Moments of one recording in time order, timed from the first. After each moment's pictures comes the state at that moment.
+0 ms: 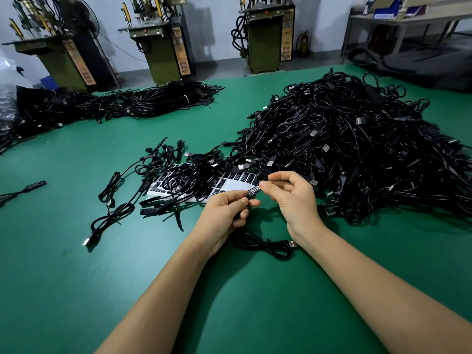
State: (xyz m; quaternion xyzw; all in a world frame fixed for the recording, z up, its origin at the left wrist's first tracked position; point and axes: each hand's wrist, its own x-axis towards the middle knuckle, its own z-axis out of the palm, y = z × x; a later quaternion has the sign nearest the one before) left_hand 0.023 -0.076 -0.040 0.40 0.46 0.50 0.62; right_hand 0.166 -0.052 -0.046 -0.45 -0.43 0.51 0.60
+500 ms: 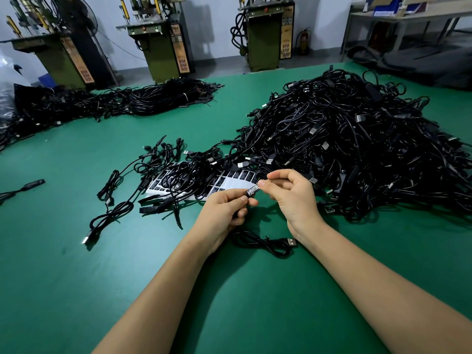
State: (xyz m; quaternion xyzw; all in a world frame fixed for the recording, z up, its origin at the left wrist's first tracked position) left_hand 0.023 -0.078 -0.036 0.41 0.46 0.49 0.61; right_hand 0.168 -0.049 -0.047 -0.47 -0.44 0.50 0.58
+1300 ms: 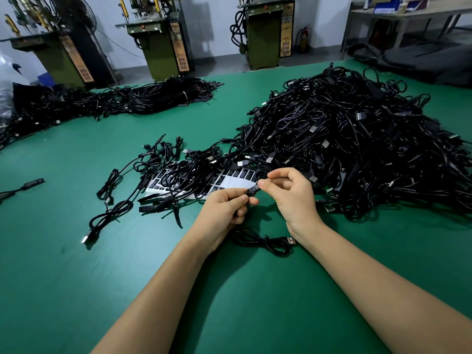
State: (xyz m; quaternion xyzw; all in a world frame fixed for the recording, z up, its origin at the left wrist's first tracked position) left_hand 0.025 -0.079 -0.033 0.42 0.48 0.48 0.60; right_hand 0.165 -0.052 -0.048 -0.48 -0.46 0.47 0.58
